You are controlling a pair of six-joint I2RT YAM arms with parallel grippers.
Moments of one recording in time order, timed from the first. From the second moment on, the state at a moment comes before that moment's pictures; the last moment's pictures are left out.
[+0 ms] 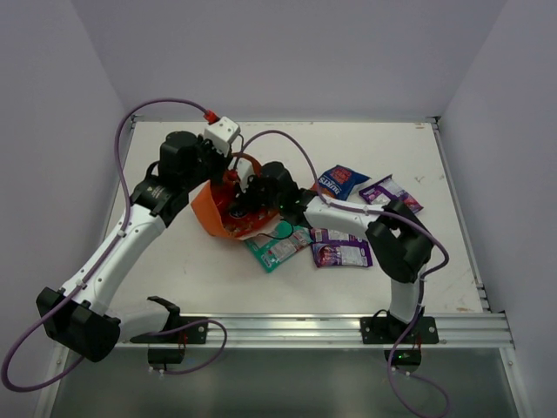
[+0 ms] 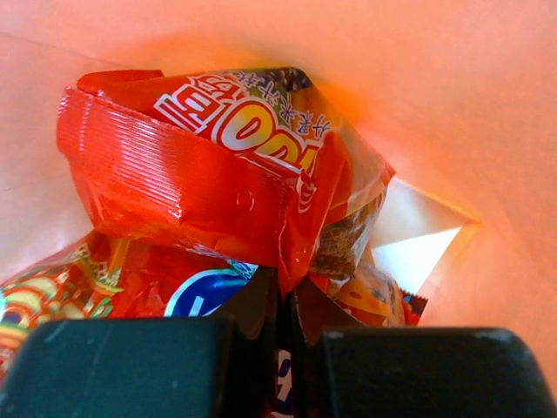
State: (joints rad) left arm -0.42 1.20 1.19 -0.35 0.11 0.19; right arm 0.86 1.92 1.30 0.23 -0.22 -0.16
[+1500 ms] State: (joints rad) left arm -0.43 1.16 1.19 -0.40 -0.22 0.23; right arm 0.48 1.77 1.33 0.06 -0.02 -0.04
